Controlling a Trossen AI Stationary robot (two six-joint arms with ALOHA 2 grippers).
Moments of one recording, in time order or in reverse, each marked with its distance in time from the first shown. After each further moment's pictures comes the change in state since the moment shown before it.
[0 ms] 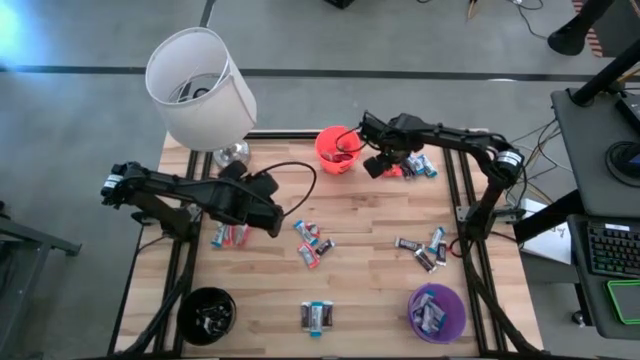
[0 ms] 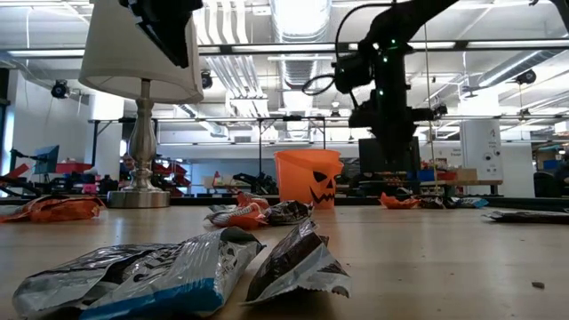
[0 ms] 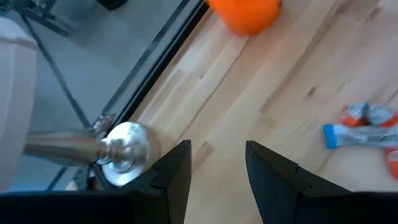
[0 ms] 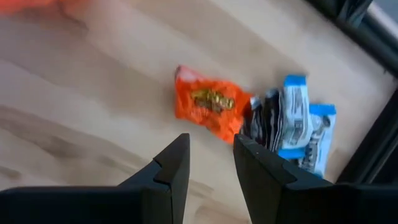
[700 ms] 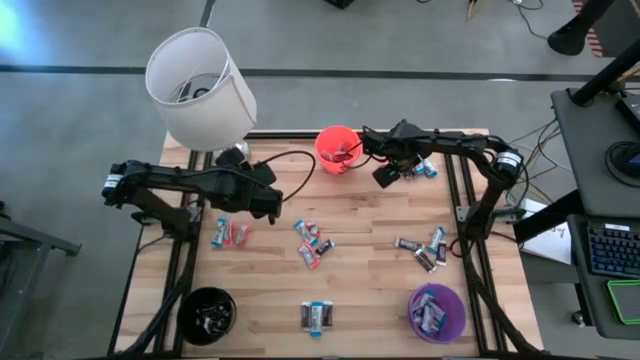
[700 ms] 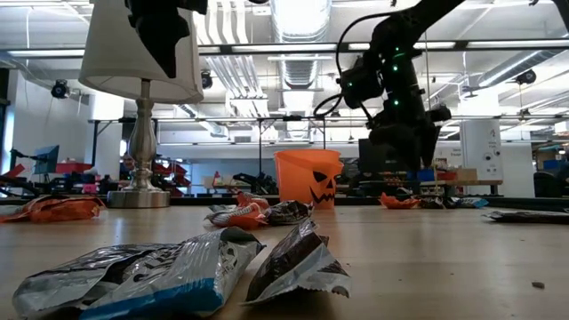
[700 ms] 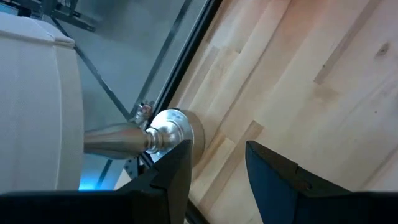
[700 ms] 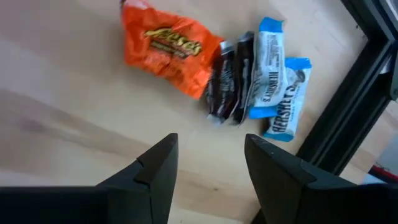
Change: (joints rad) left arm 0.105 -0.001 0.000 -0.102 -0.011 0.169; right arm 0.027 0.002 -0.090 -0.083 0.089 0.044
